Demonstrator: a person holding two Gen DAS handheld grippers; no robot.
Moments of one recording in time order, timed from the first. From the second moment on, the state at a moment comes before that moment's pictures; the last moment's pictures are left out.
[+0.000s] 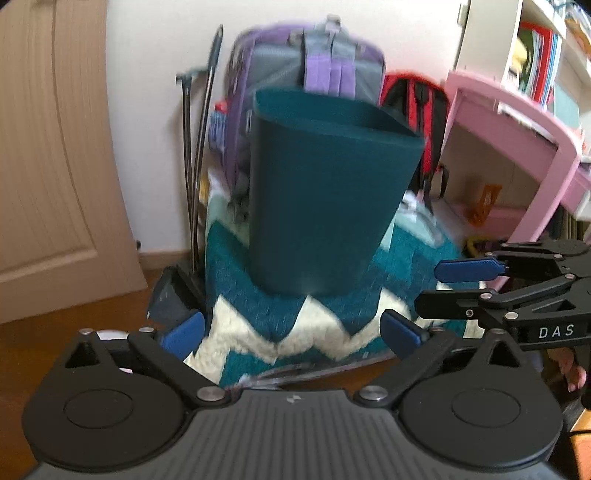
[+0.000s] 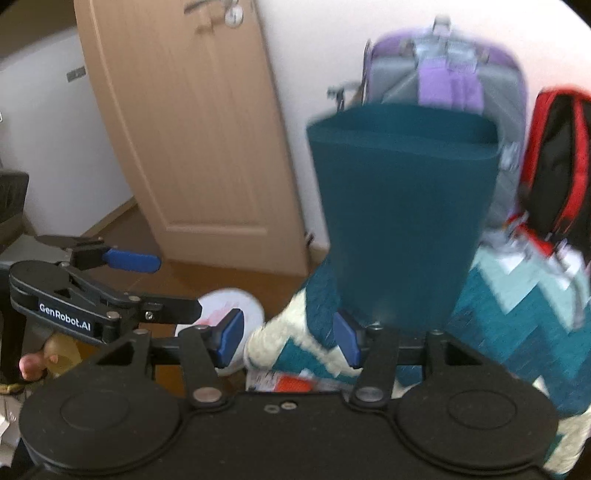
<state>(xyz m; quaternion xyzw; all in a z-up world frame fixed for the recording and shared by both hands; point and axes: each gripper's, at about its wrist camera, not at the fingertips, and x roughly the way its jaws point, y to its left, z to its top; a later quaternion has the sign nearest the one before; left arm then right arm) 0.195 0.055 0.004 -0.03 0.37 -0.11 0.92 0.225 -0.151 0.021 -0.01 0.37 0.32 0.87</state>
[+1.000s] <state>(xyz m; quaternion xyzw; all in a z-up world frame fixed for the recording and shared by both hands) 0.308 0.118 -0.383 -0.03 0.63 -0.07 0.77 0.277 -0.059 -0.392 0.05 0.71 0.21 0.67</state>
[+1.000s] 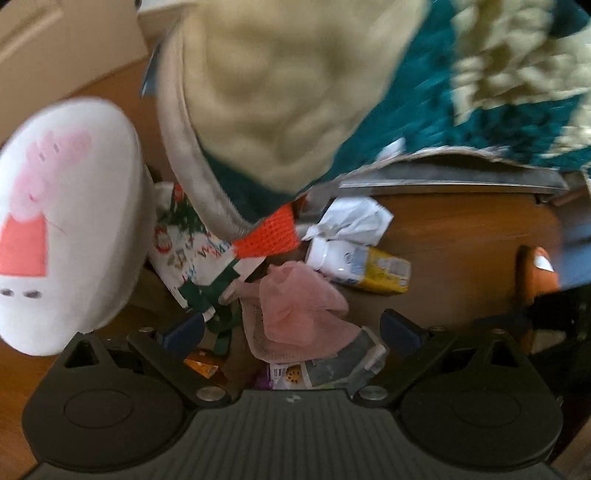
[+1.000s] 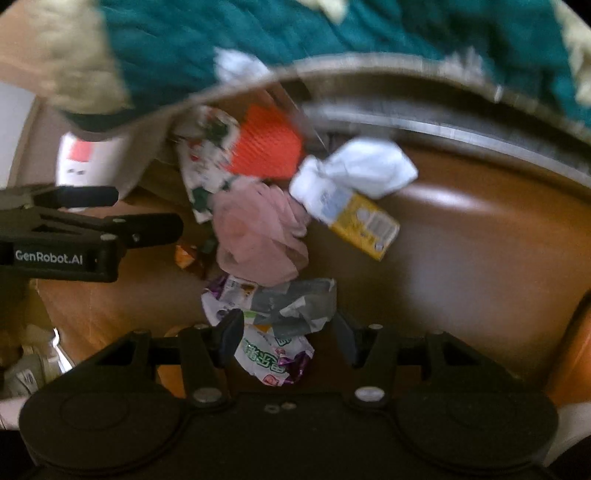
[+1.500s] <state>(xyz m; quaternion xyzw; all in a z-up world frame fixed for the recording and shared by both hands) 0.328 0.109 -0.495 -0.08 0.68 -0.04 0.73 0.277 -0.038 -0.506 0.12 0.78 0.12 0.60</state>
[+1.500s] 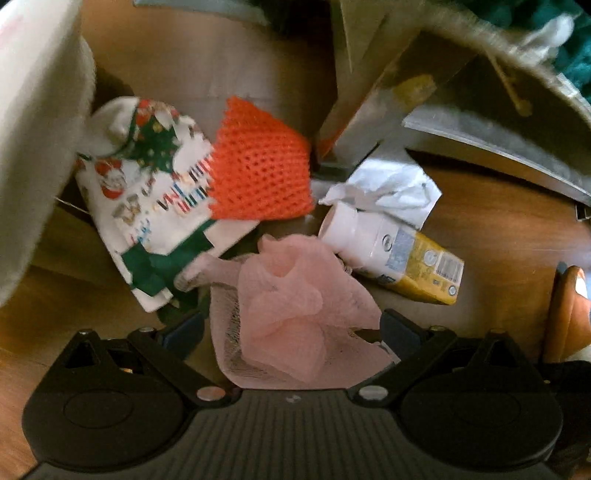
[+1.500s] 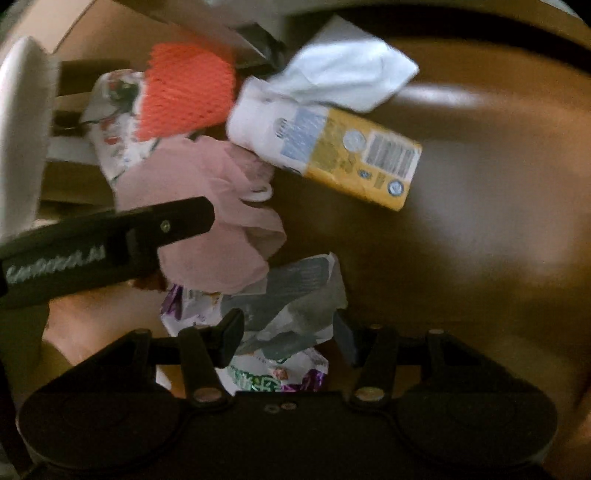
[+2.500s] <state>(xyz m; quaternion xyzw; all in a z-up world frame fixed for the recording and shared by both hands) 0.309 0.118 -0.476 -0.11 0.68 -0.06 0.72 0.275 -0.062 -0.449 0.04 0.73 0.13 0.67</state>
